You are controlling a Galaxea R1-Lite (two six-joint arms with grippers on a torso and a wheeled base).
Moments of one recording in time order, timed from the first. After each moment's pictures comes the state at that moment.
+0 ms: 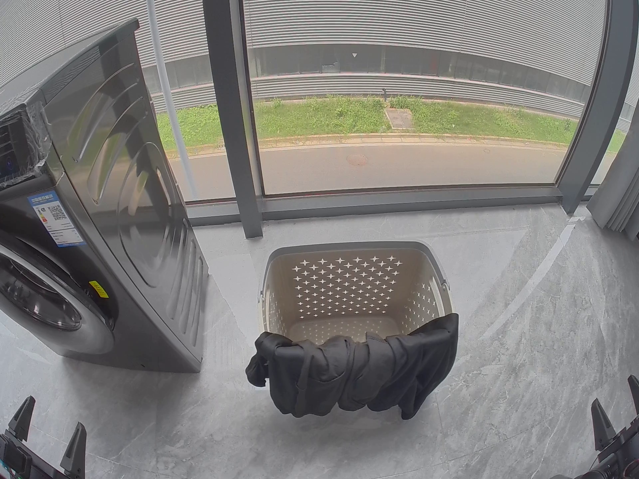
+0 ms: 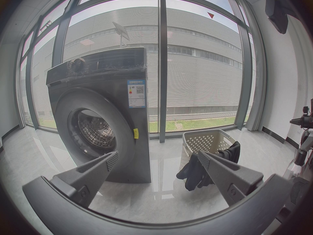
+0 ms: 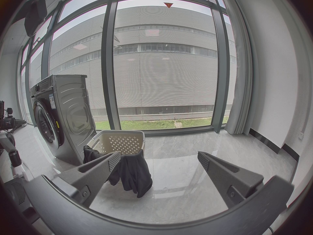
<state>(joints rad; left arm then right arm) 0.00 0.02 -0.02 0.00 -0.01 -0.01 0.00 0.02 -0.02 0.00 0.00 0.00</state>
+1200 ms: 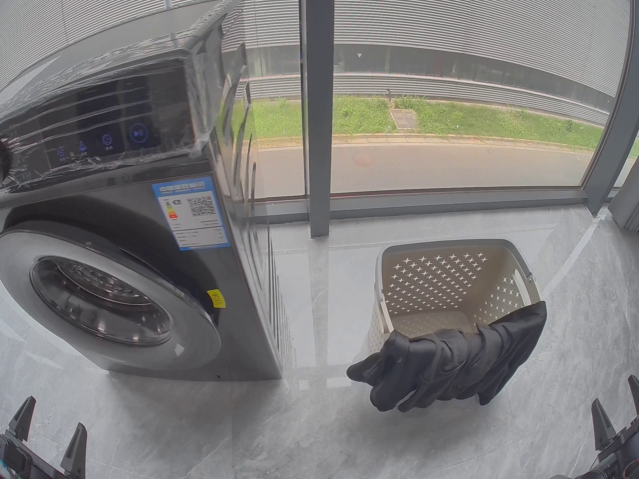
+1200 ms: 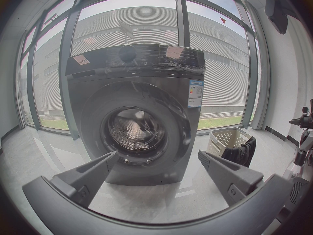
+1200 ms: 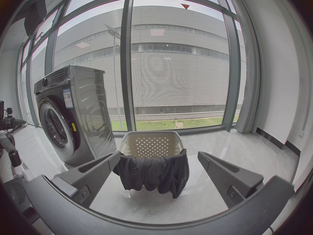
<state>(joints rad) 0.00 0.02 -0.02 0.00 -0.01 -0.01 0.00 0.02 -0.02 0.00 0.00 0.00</state>
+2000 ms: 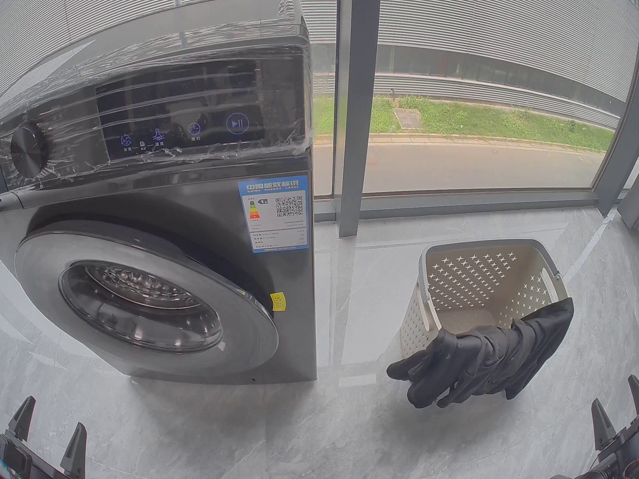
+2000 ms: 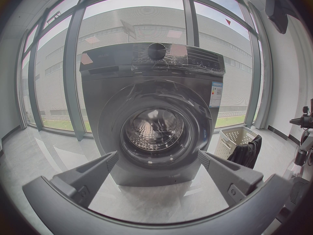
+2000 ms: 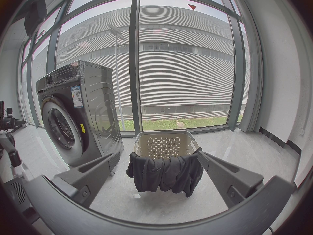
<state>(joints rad) 0.00 0.02 -0.02 0.00 0.00 -0.01 0.00 0.02 -0.02 0.00 0.00 0.00</state>
